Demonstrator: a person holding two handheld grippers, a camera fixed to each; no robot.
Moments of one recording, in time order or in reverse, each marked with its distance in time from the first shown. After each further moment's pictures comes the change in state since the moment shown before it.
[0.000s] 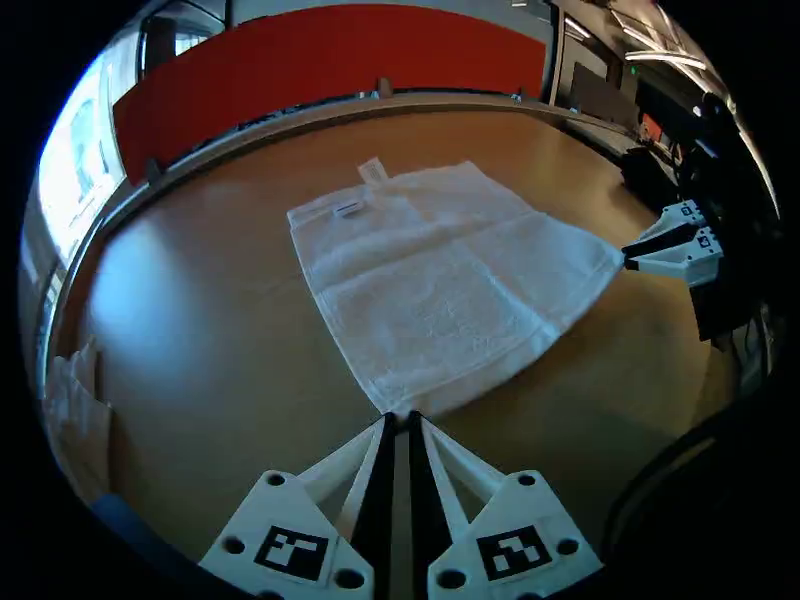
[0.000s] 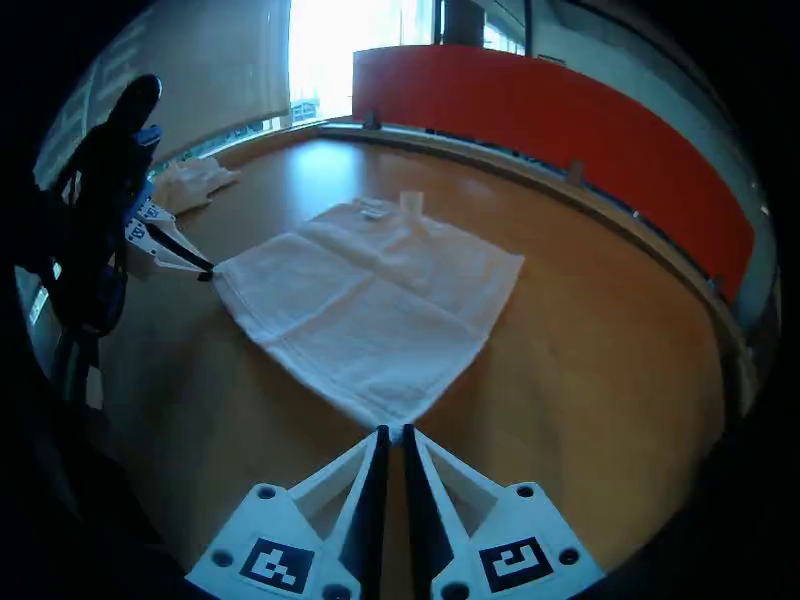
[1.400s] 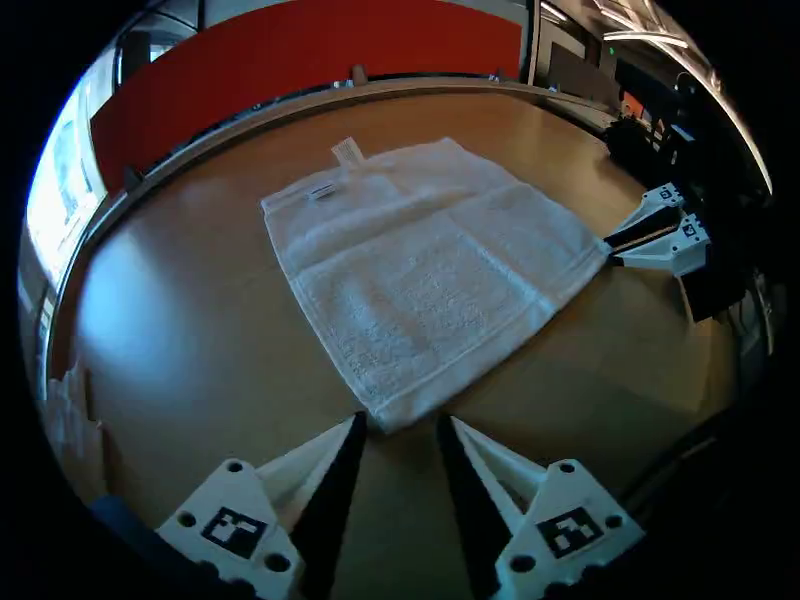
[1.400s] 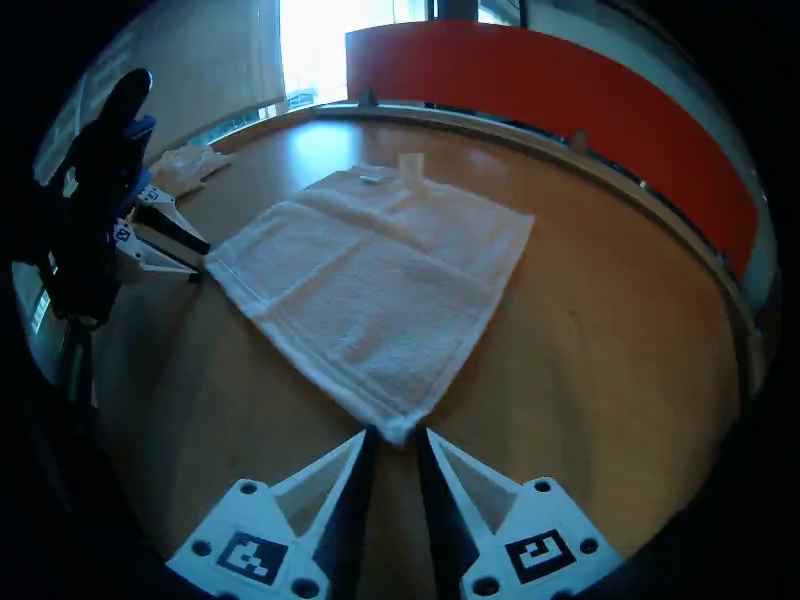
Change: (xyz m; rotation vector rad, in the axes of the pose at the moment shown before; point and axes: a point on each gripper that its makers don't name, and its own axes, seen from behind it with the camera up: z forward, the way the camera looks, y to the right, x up) left arm -0.016 0.003 0.024 -0.037 -0.032 0.080; right arm -0.035 0.000 0.028 0.023 -0.063 0.041
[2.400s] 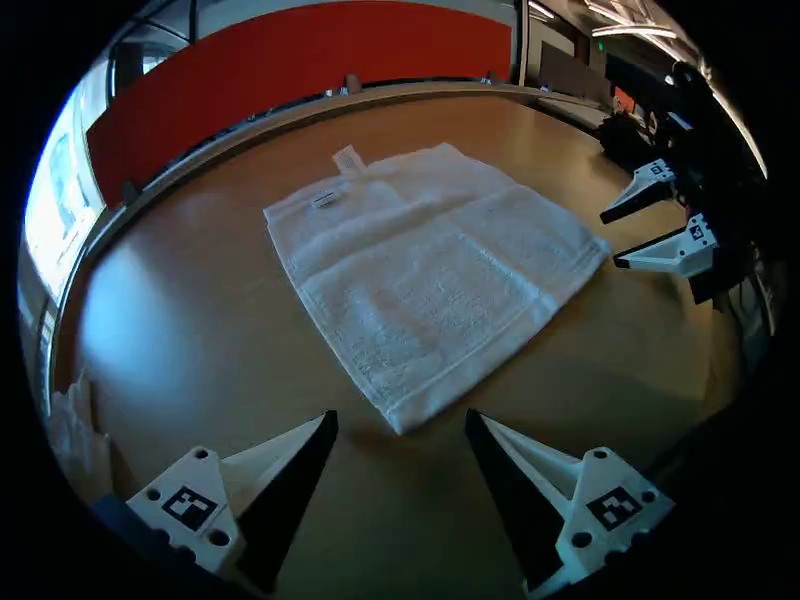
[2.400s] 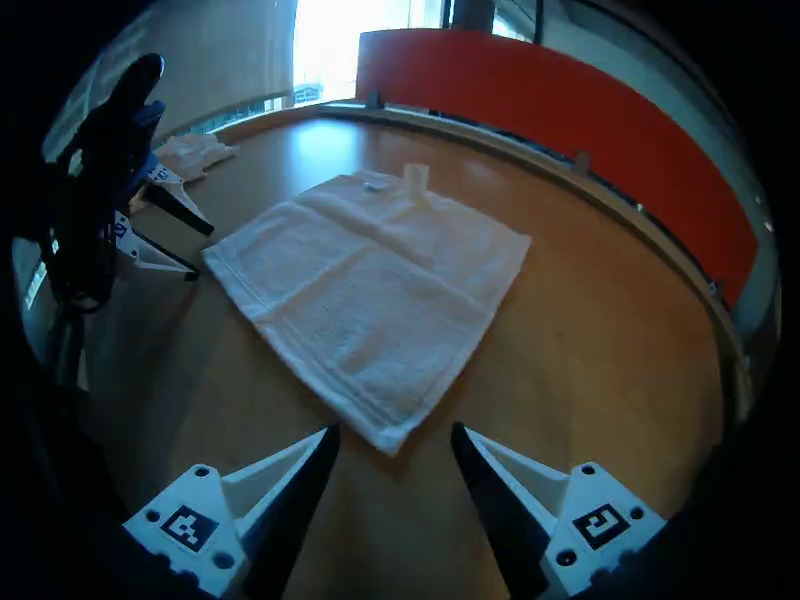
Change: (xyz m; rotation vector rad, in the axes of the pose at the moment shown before) left arm 0.000 -0.008 -0.002 -0.006 0.022 0.037; right arm 0.007 0.005 -0.004 -0.041 0.004 -0.066
